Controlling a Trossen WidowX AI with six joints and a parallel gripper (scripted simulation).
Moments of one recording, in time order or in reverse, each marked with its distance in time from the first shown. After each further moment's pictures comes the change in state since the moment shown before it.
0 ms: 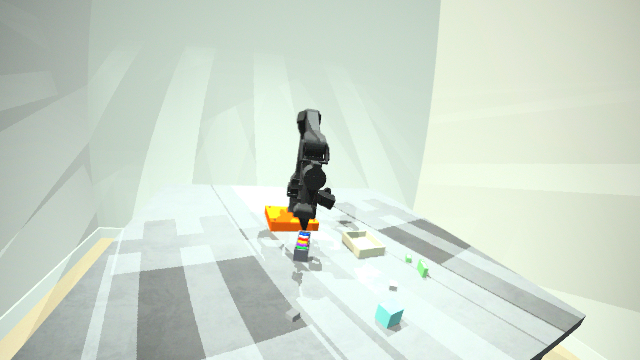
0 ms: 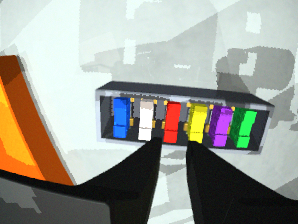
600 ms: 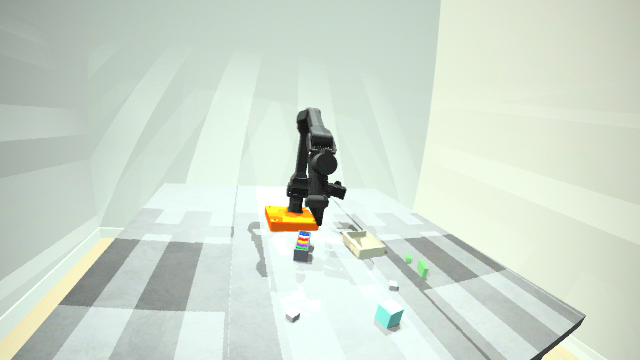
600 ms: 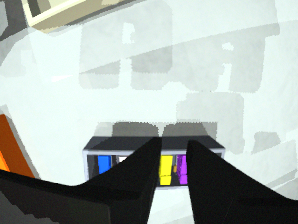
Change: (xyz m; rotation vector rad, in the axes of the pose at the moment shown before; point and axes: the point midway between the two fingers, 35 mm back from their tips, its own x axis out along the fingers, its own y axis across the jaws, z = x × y) arm -0.023 -0.006 0.040 0.045 -0.155 -0.150
